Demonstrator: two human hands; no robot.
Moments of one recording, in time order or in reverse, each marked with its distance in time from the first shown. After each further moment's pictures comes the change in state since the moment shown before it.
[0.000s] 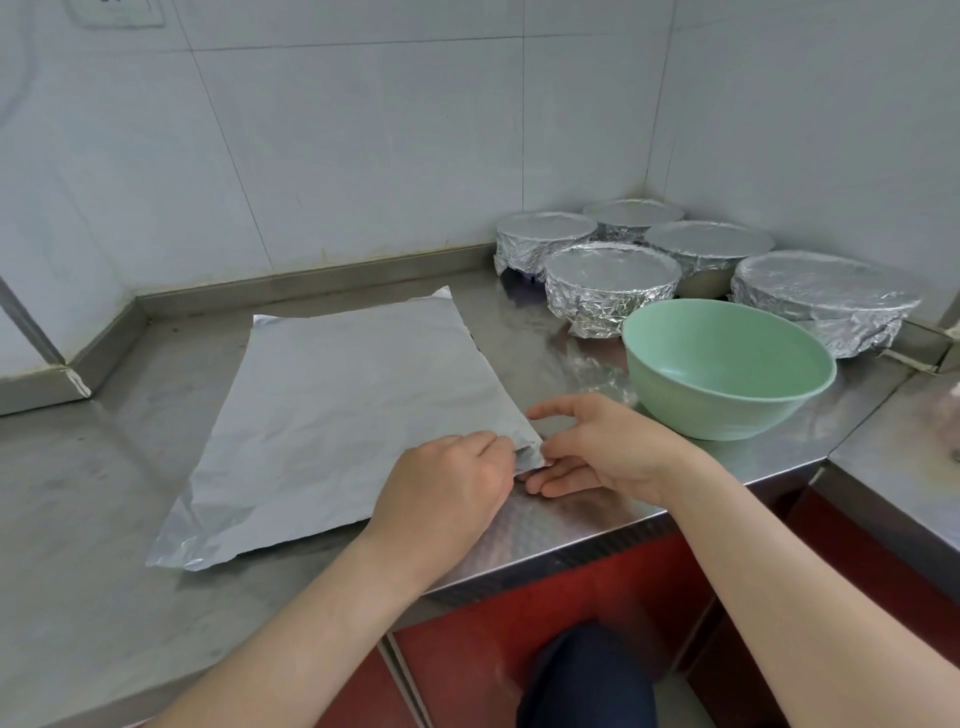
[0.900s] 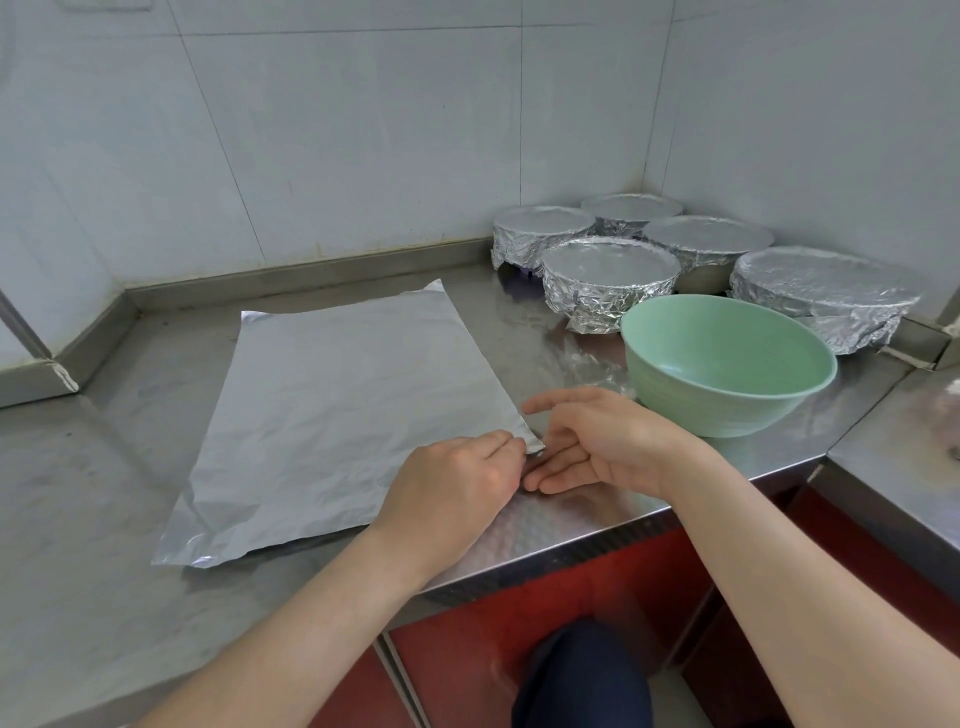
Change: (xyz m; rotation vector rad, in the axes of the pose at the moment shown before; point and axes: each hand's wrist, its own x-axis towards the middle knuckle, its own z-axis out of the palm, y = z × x) left_hand -0.001 -0.002 0.023 -0.118 -0.040 0.045; right_hand -0.007 -0.010 0.000 -0.007 -0.010 0.025
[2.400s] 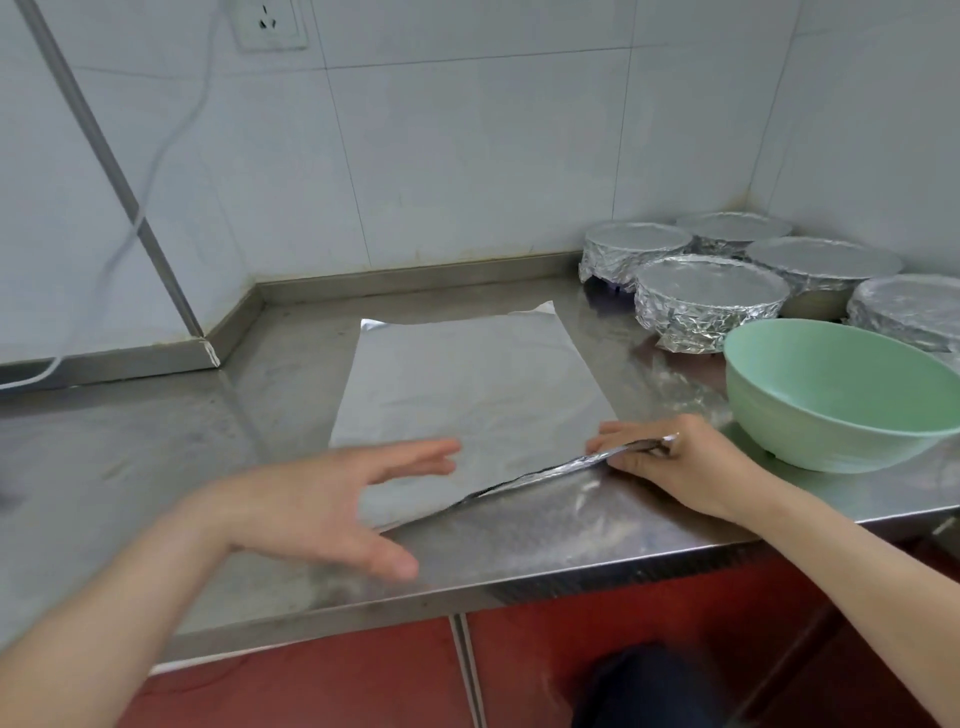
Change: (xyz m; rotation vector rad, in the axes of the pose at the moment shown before) left_hand -0.073 -0.085 -0.145 -0.696 -0.790 -0.408; right_hand 0.041 0.040 -0.023 -0.701 0.123 -0.595
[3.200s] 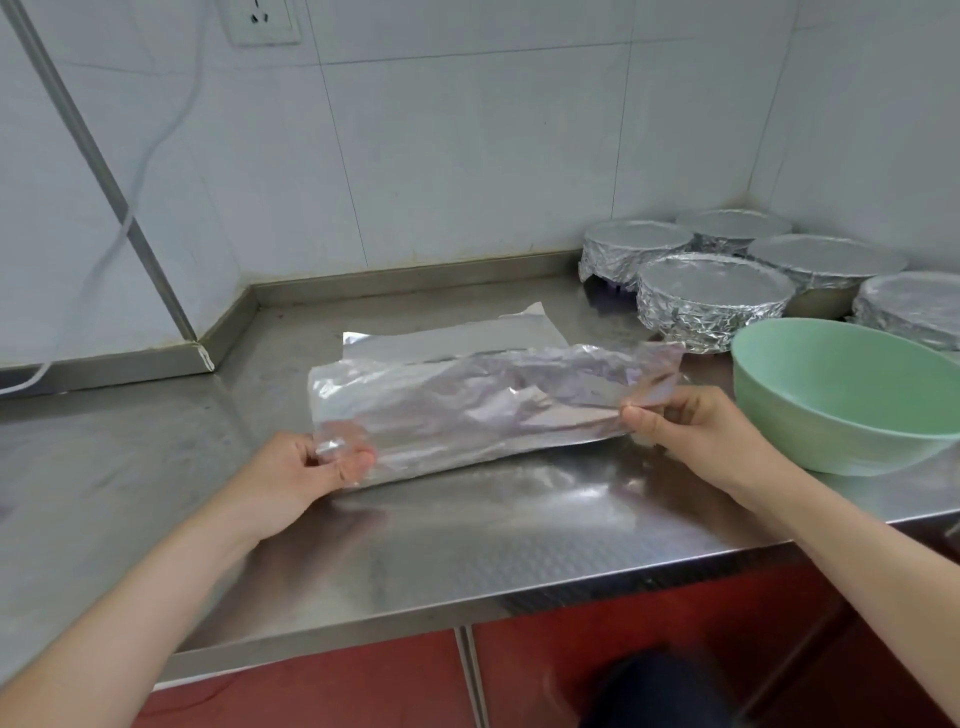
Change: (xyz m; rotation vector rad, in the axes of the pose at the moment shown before) left_hand 0.022 -0.059 0.011 -0.463 0.708 -0.174; right_hand 0.007 -0.014 -0.008 0.312 0.178 0.066
